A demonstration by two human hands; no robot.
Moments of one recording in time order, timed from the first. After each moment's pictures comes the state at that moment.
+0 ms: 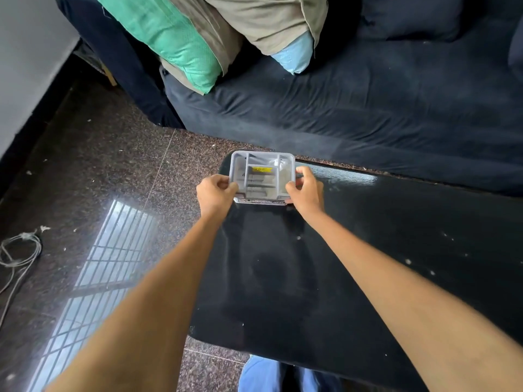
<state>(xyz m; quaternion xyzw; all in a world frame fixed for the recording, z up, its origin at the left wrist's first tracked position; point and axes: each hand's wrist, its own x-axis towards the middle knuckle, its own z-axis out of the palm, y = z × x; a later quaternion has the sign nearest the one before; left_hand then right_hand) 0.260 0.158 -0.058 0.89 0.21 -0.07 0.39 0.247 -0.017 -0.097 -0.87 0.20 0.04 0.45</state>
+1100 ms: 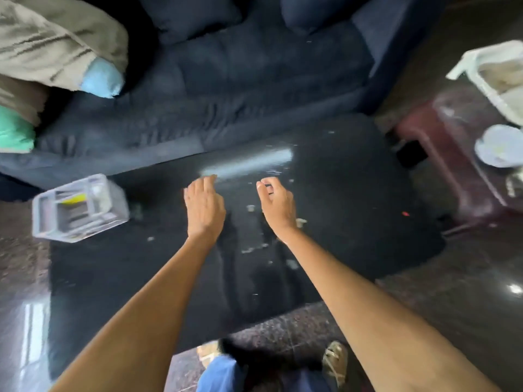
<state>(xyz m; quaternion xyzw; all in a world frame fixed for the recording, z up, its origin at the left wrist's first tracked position) 0.122 -0.111 -0.058 0.96 -0.19 -0.05 0.21 0.049 -0.236 -0.076 -0.80 0.35 -0.12 0.48</state>
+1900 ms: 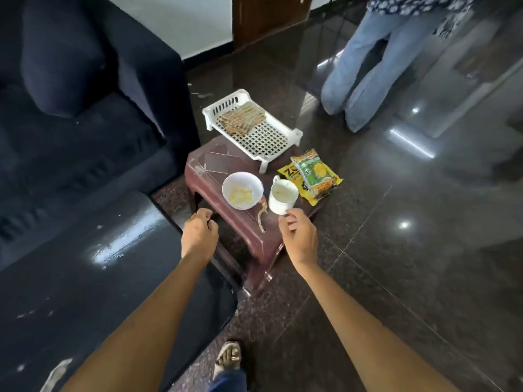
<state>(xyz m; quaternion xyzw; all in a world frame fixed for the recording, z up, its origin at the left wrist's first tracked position) -0.106 -0.576 -0.025 0.87 -0.35 -0.23 0.27 -0.289 -0.658 -0.038 -0.71 0.55 -0.31 0.32</state>
